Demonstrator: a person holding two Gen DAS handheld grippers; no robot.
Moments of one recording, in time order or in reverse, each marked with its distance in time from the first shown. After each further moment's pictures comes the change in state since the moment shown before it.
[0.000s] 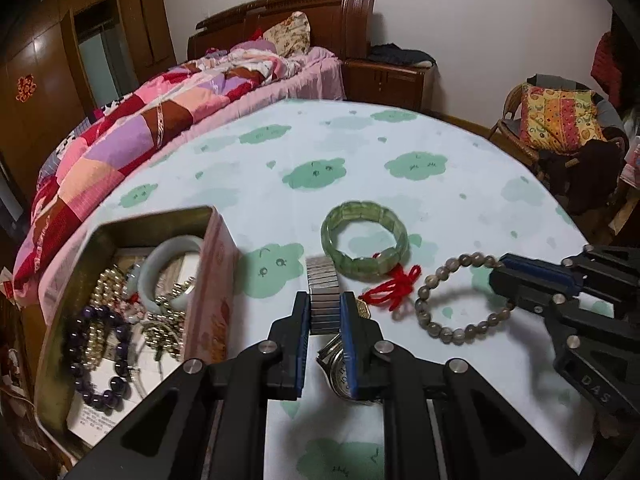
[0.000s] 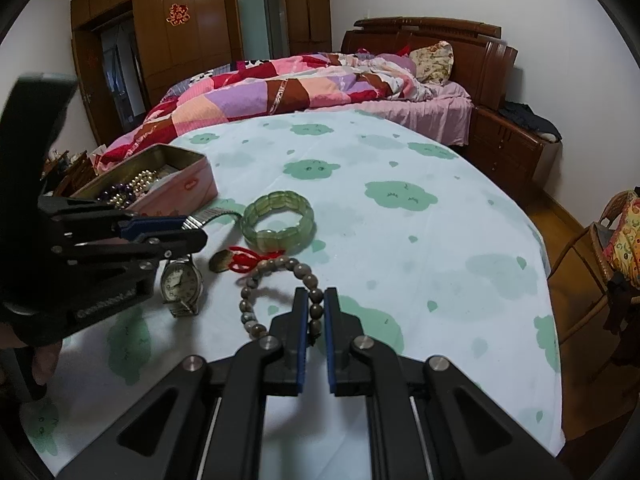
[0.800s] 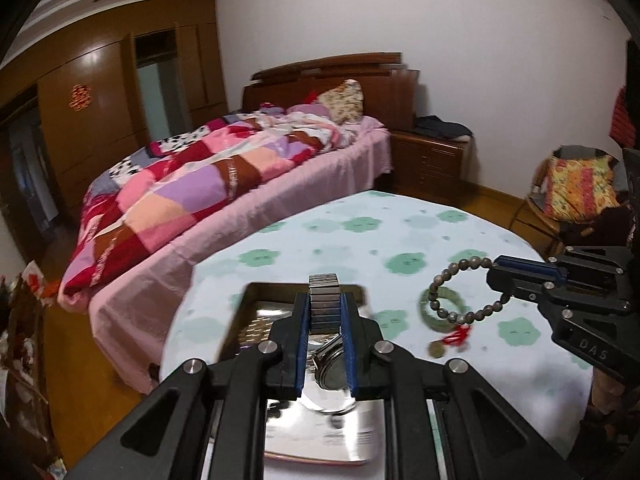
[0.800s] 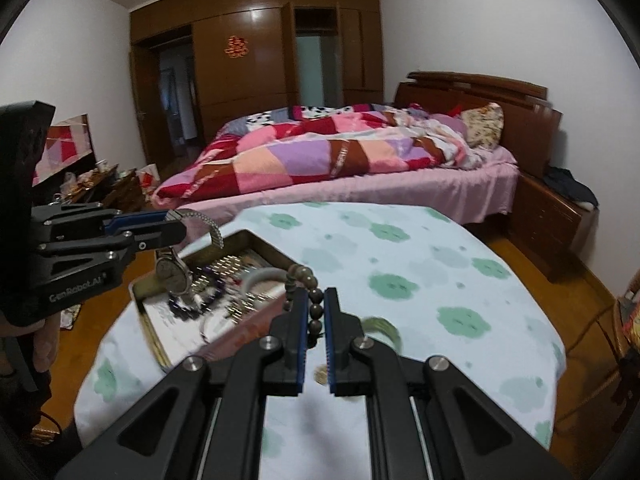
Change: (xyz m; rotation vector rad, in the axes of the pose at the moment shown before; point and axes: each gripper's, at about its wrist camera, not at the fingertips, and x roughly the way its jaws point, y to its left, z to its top) left arm -0.120 0.098 0.008 -0.108 -0.222 0.129; right arm -0.032 0.070 0.077 -0.135 -0.164 0.148
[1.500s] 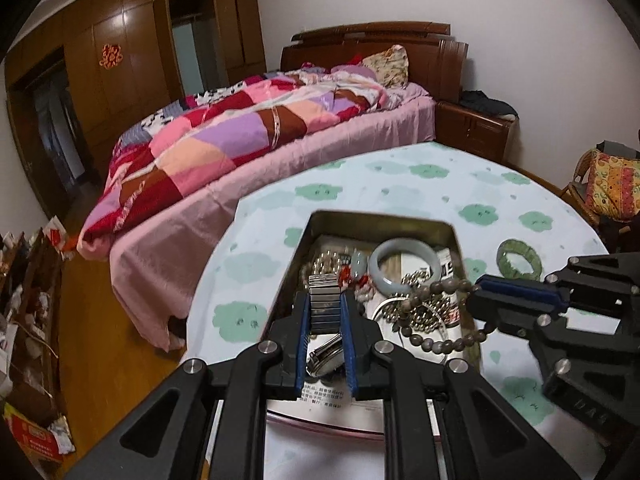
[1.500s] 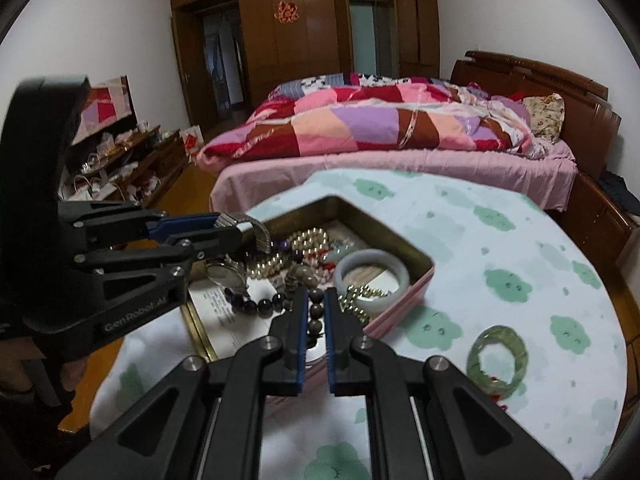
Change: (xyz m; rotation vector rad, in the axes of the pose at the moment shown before) left arm 0.049 0.046 -0.050 -0.082 0.139 0.097; right arm 0.071 0.071 -0.011 -0.081 0.128 0.146
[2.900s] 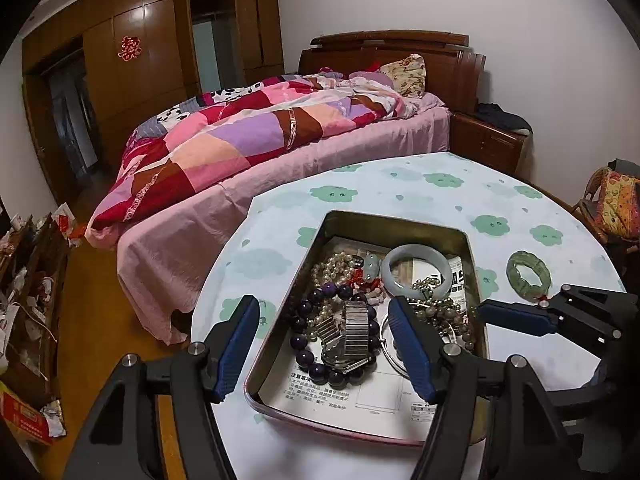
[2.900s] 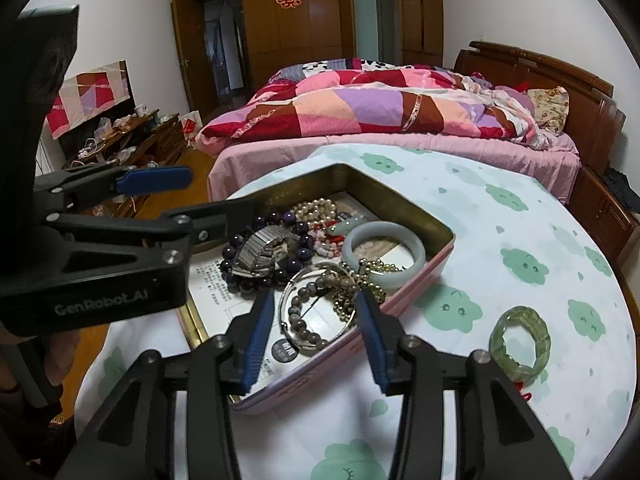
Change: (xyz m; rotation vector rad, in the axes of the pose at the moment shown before) left arm -0.003 0.006 -0.004 -0.058 -0.025 0.038; right arm 0.013 0.010 -0.011 -0.005 0.043 -0.009
